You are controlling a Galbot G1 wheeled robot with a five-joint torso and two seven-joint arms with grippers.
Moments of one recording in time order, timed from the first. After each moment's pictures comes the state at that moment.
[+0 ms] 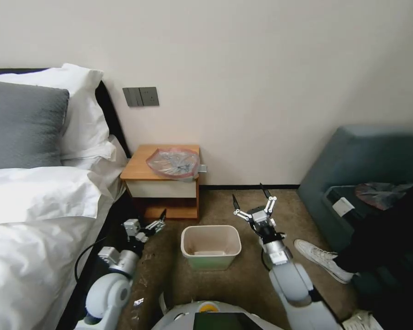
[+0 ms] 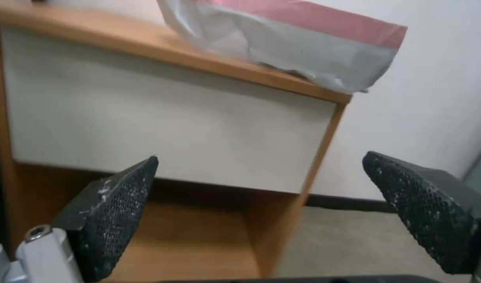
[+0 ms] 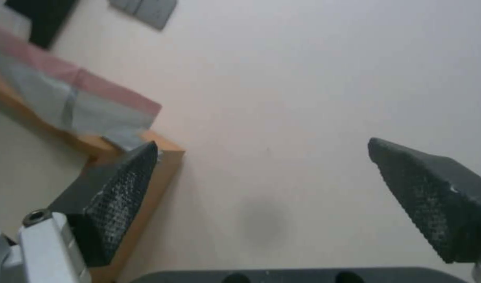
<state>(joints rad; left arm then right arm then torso) 1.65 -1.31 -0.62 -2.16 -0.53 0.06 0.11 -1.47 1.29 0.43 2.12 -0.36 0.29 0.02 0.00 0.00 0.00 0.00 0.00</state>
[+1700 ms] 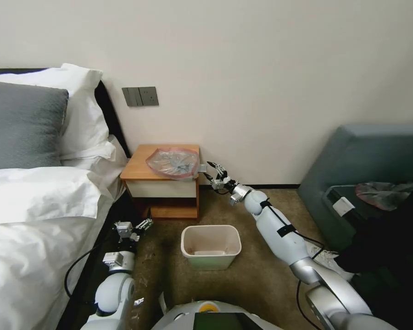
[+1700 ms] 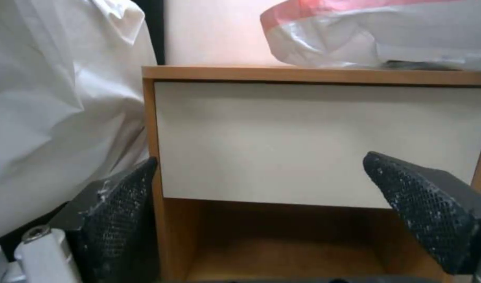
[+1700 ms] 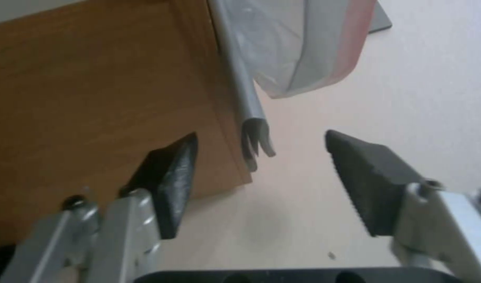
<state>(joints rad) 1.58 -1.41 -0.65 -1.99 -0.25 -0.17 -0.01 -0.58 1.24 0.06 1.26 -0.84 0.51 -0.03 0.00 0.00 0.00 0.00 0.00</state>
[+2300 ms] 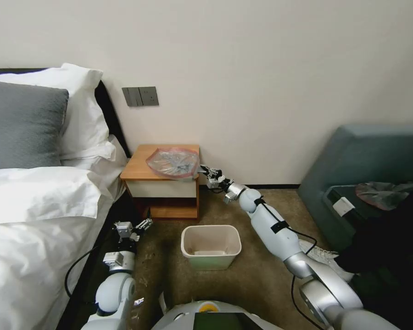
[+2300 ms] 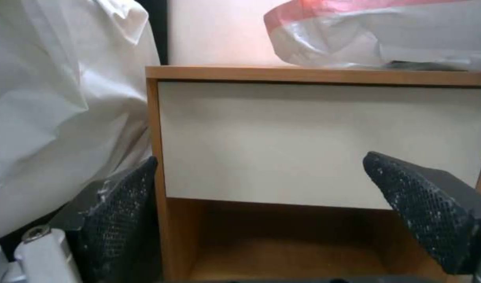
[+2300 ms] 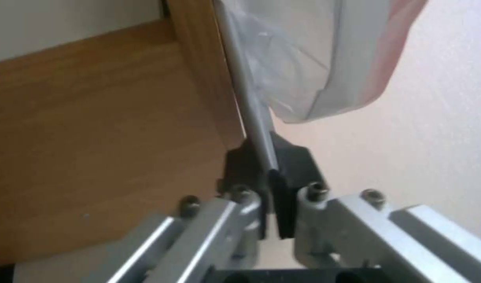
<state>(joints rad) 1.58 -1.41 -0.65 -1.99 -0.24 -0.17 -0.01 -0.55 1.27 0.02 1.23 -0.85 0.50 -0.02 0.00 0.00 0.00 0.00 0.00</state>
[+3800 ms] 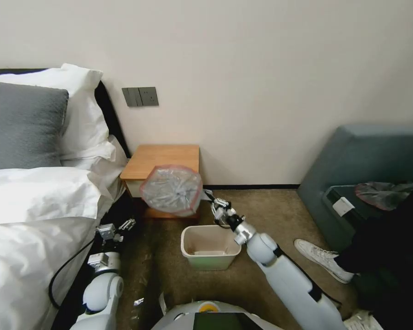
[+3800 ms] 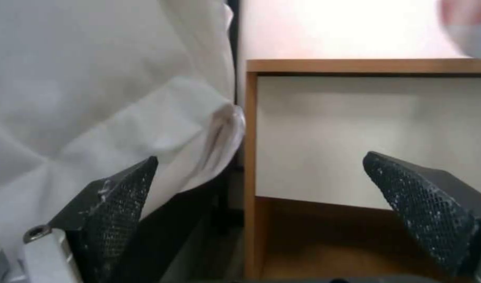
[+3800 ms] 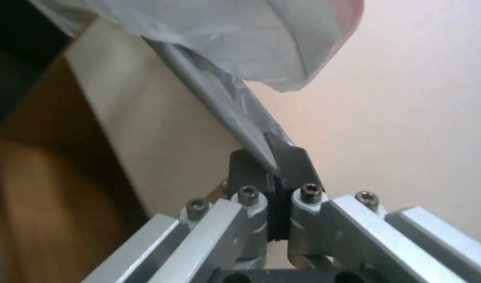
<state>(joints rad) 1.54 -1.41 -0.78 -1.89 -0.28 -0.22 -0.03 -1.12 1.10 0.08 1.81 -0.42 0.34 -0.03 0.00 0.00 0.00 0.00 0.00</state>
